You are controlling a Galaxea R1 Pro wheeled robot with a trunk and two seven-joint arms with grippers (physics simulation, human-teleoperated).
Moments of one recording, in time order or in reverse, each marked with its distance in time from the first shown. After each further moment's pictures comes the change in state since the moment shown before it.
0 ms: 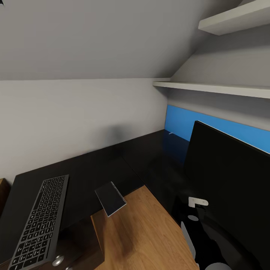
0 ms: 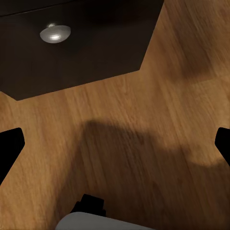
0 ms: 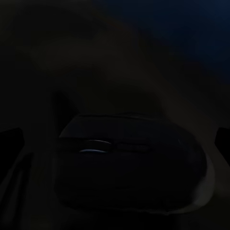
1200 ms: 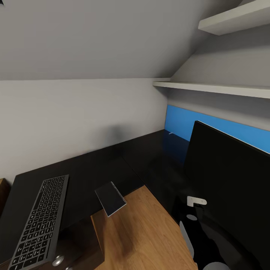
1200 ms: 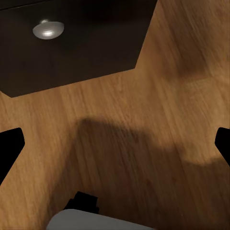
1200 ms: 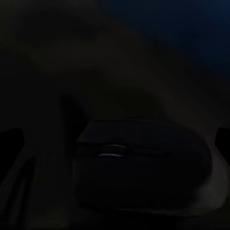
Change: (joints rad) left arm 0.000 -0.018 0.002 0.000 0.001 0.000 0.004; right arm -0.003 0.012 0.000 -0.003 0.003 -0.006 0.005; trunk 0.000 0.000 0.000
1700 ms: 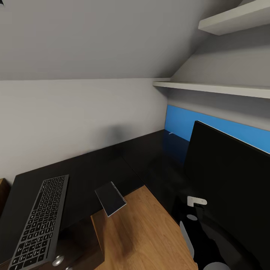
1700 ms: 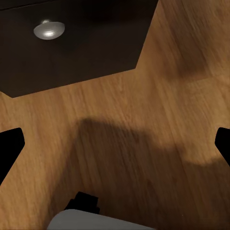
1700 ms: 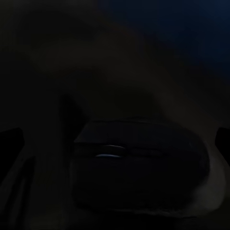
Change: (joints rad) left arm 0.000 0.002 0.000 0.000 0.000 0.000 0.000; right arm 0.000 -0.002 0.000 0.000 0.000 0.000 -0.001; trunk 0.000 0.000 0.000
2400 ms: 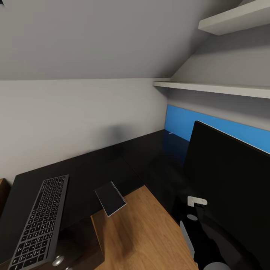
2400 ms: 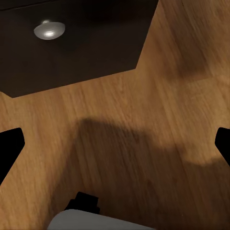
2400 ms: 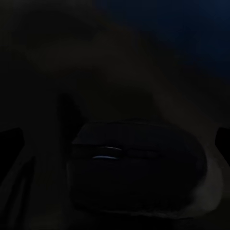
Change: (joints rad) left arm 0.000 0.001 0.000 0.000 0.000 0.000 0.000; right arm 0.000 -0.002 0.000 -0.002 0.000 0.000 -0.002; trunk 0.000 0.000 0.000
